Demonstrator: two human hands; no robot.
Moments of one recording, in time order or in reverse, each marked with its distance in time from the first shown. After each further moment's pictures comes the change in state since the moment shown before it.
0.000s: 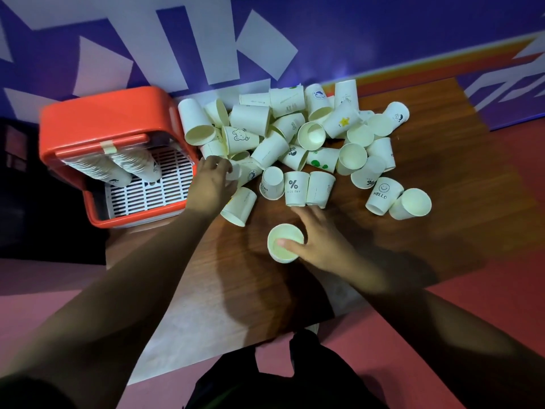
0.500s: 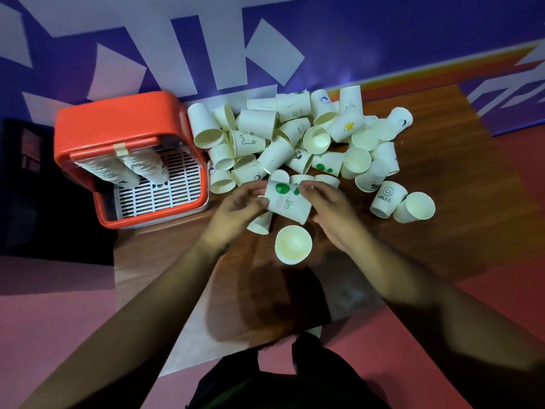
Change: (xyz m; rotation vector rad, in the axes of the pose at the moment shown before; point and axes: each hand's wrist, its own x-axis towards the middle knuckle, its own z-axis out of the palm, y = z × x) left_hand -0.058 0.061 -0.021 -1.350 -0.275 -0.304; right_hand 0.037 -0.024 -0.025 1.021 0.131 0.320
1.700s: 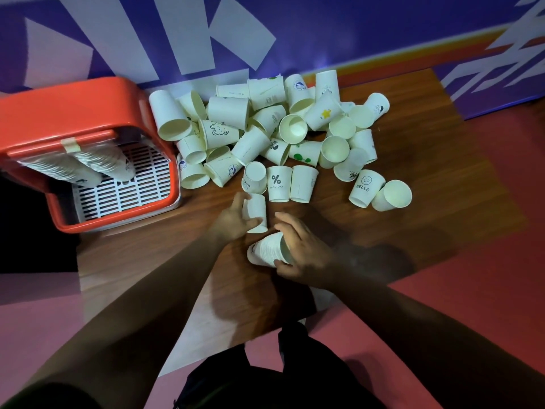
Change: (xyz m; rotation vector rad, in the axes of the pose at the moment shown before) left_hand 0.052 -0.083 0.001 0.836 -0.060 -0.312; right_hand -0.036 0.075 -0.027 -1.148 -0.244 -0.533
